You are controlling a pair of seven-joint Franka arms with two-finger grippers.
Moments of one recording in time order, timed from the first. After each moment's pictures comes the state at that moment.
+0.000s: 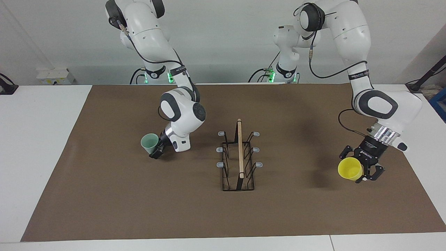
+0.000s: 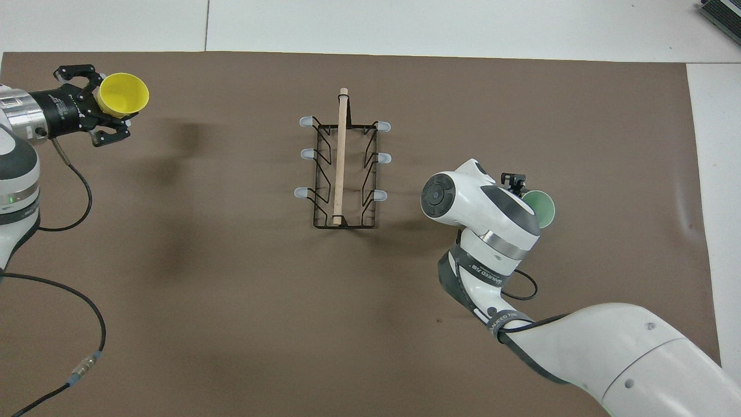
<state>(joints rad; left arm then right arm) -0.19 0.47 0.37 -1.65 -1.07 2.36 -1.00 0.22 0.45 0.17 -1.90 -0.81 1.90 -0.46</state>
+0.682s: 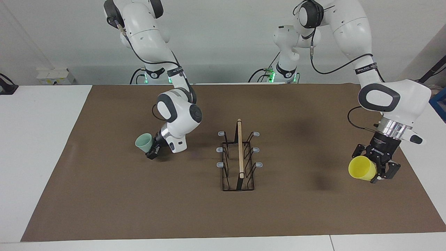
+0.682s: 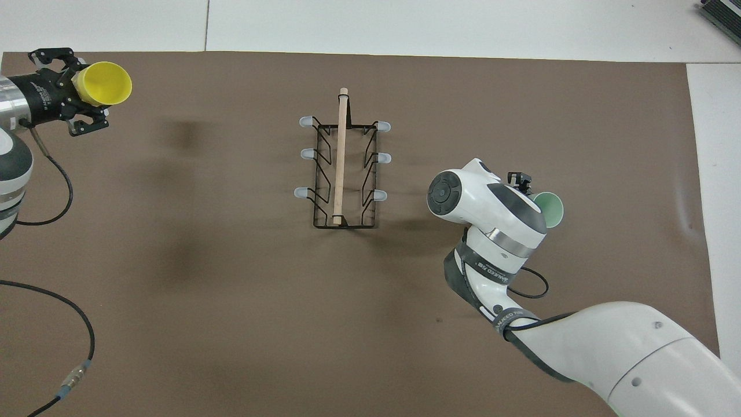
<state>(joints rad) -0.21 0.42 0.37 -1.65 -0.87 2.44 -1.00 0.20 0.45 0.17 -1.89 -0.83 1.89 -0.54</state>
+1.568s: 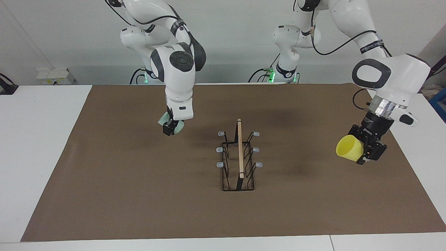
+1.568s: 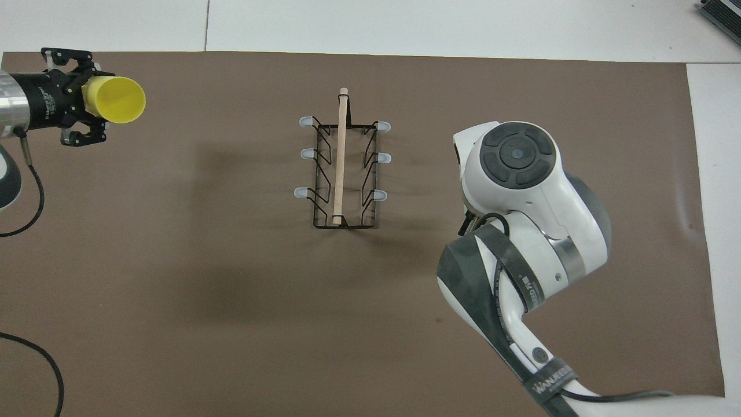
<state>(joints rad) -0.24 0.23 0.27 -1.73 -0.49 2.35 -1.03 0.21 0.16 0.22 -1.78 -0.17 1.92 -0.54</state>
